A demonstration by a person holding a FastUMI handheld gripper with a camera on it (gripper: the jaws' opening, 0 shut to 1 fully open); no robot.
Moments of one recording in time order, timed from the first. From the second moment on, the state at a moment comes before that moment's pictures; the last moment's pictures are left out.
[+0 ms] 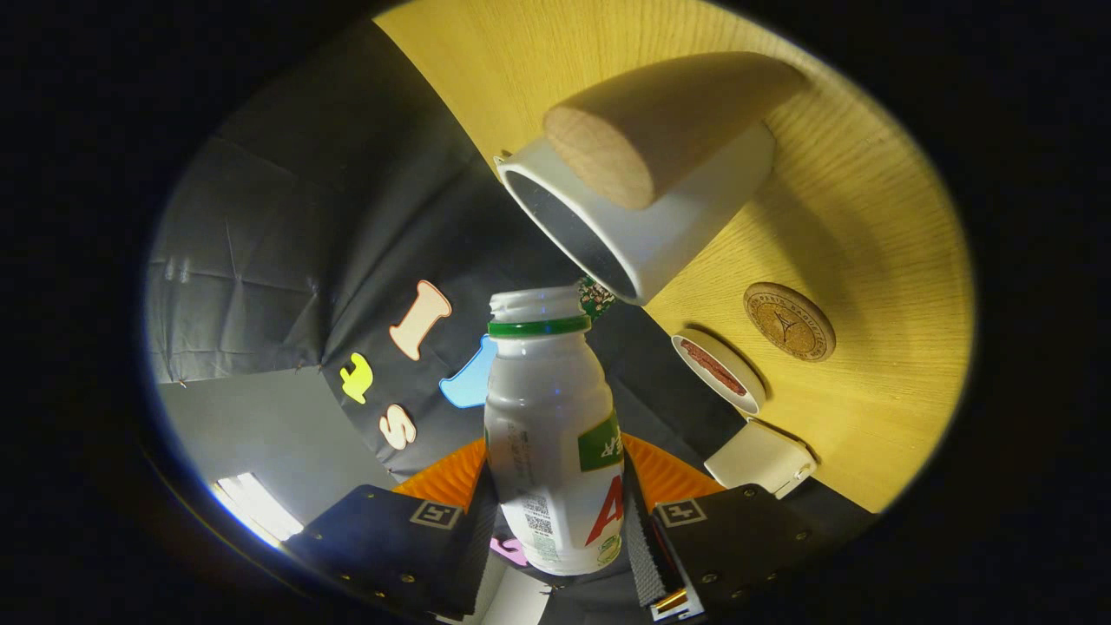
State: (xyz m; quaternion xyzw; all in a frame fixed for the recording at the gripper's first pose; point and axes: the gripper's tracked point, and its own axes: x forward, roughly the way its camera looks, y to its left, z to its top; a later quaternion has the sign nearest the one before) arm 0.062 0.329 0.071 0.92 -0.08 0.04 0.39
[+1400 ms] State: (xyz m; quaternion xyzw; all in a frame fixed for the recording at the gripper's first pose) arm 0.061 0.332 0.070 0.71 -0.09 0.03 0.70
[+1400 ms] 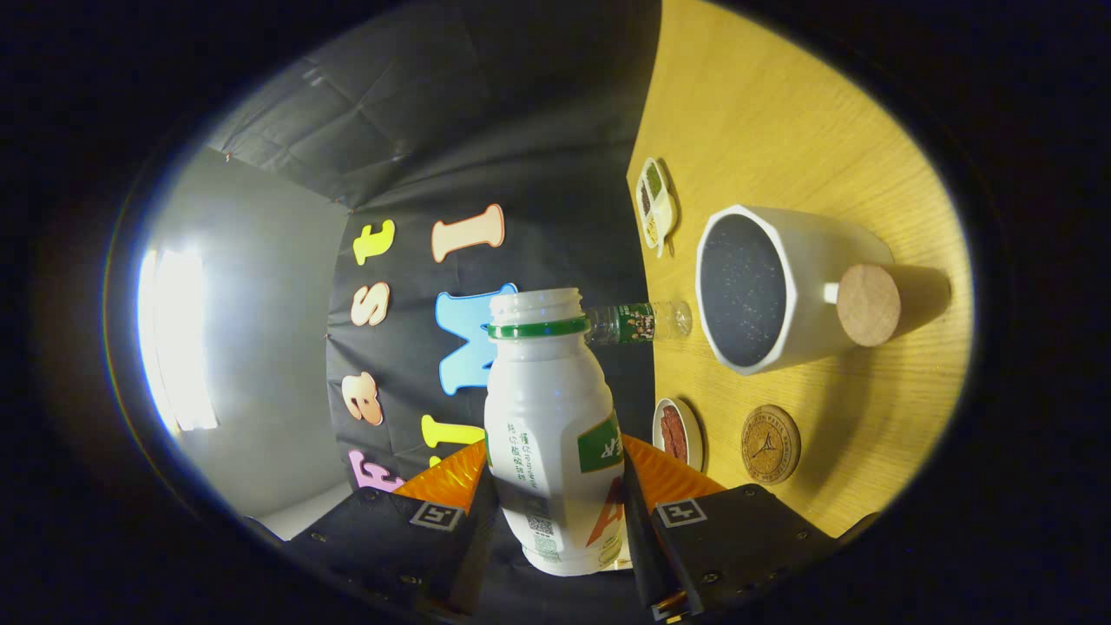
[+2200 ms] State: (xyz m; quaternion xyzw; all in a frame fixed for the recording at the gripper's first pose) arm 0.133 0.369 0.037 0.20 -0.03 -0.04 0.98
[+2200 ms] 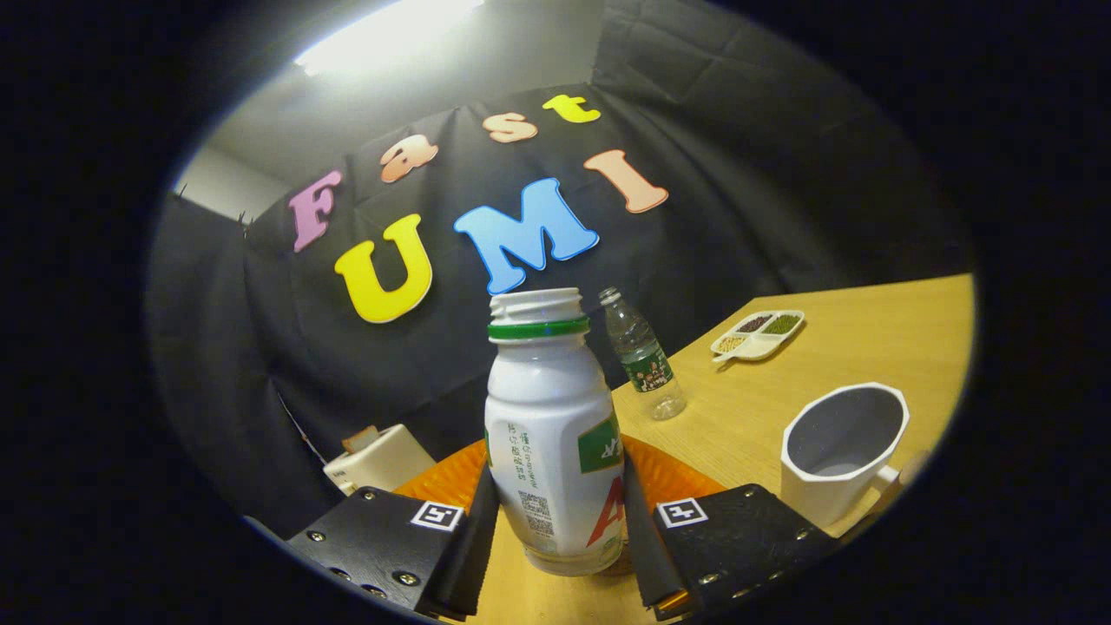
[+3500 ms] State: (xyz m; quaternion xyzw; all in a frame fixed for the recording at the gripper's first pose) arm 0.113 0.376 0.065 0.09 -0.05 0.00 1.00
